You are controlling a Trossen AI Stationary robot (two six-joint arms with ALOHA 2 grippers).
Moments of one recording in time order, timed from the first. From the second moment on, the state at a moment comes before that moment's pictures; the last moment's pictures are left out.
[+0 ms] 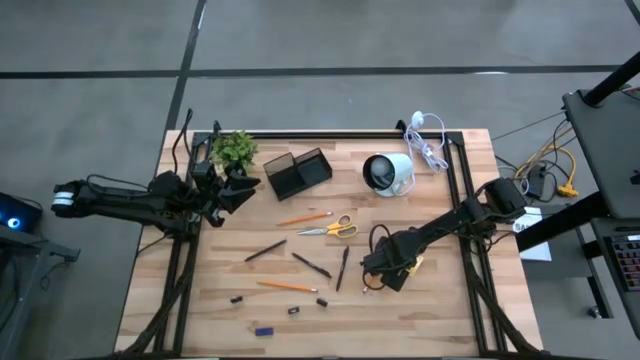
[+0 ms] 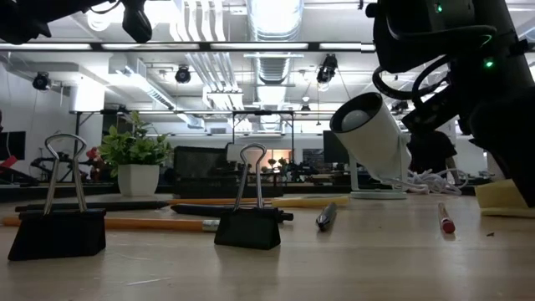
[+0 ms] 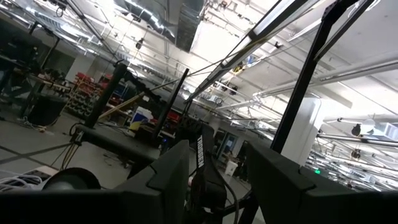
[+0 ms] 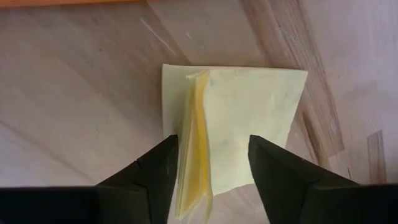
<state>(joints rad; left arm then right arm) 0.00 0.64 0.35 0.75 -0.03 -0.47 0.38 1.81 1.07 -1.07 -0.09 0.99</state>
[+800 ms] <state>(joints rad) 0.00 0.64 0.35 0.75 -0.03 -0.47 0.38 1.81 1.08 -1.06 -0.17 0.96</state>
